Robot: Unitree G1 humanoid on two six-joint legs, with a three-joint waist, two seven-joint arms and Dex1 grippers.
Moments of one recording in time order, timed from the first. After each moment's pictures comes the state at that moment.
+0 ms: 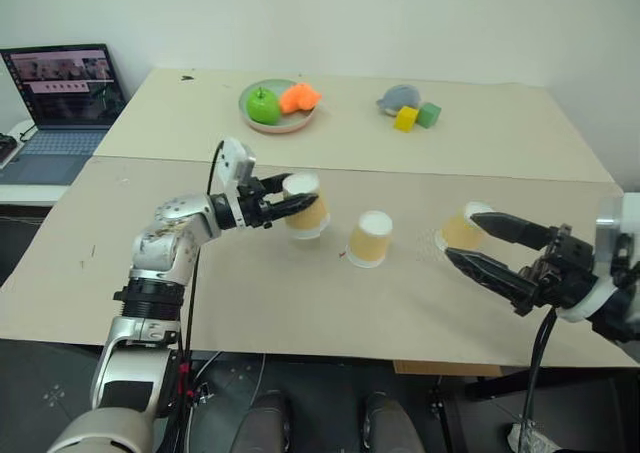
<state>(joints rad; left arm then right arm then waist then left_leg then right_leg) -0.72 0.44 -0.02 0.27 -0.46 0.41 -1.06 0.07 -0.80 -0.53 -0.64 1.04 0.67 0.71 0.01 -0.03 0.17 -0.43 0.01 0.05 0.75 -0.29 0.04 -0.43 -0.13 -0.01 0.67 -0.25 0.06</state>
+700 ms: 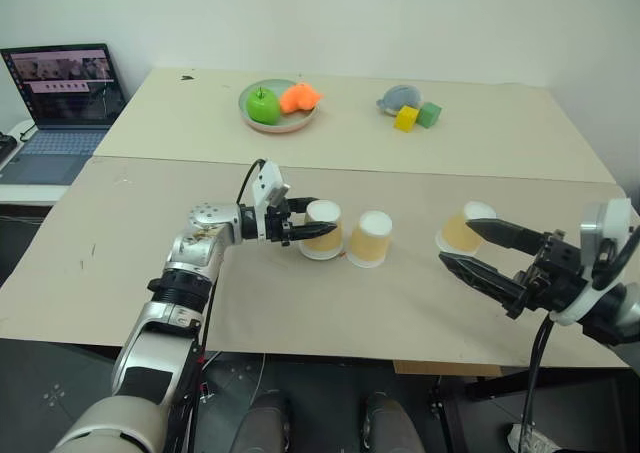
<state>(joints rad) -0.80 0.35 -0.11 0.56 -0.30 0.17 -1.19 0.09 -0.80 -0.52 -0.66 1.03 0.67 0.67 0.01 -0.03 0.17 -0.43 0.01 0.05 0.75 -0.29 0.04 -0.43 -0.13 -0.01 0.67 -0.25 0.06</state>
